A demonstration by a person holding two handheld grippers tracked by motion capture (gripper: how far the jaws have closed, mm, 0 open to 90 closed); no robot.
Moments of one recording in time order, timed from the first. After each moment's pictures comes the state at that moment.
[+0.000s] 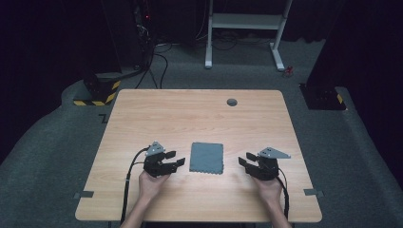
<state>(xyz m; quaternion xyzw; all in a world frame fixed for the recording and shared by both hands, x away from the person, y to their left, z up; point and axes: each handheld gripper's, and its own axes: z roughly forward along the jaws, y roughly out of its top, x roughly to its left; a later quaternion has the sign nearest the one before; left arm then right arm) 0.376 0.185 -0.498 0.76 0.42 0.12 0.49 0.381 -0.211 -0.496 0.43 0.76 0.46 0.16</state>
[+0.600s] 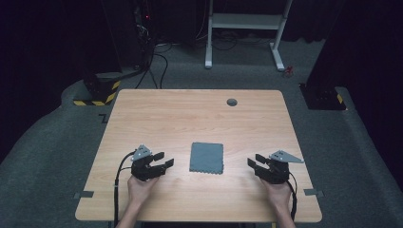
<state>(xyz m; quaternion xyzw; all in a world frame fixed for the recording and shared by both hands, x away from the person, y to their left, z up) 0.357 0.216 -0.497 0.74 0.45 0.14 0.49 0.368 -0.237 -0.491 0.45 0.74 0.47 0.16</state>
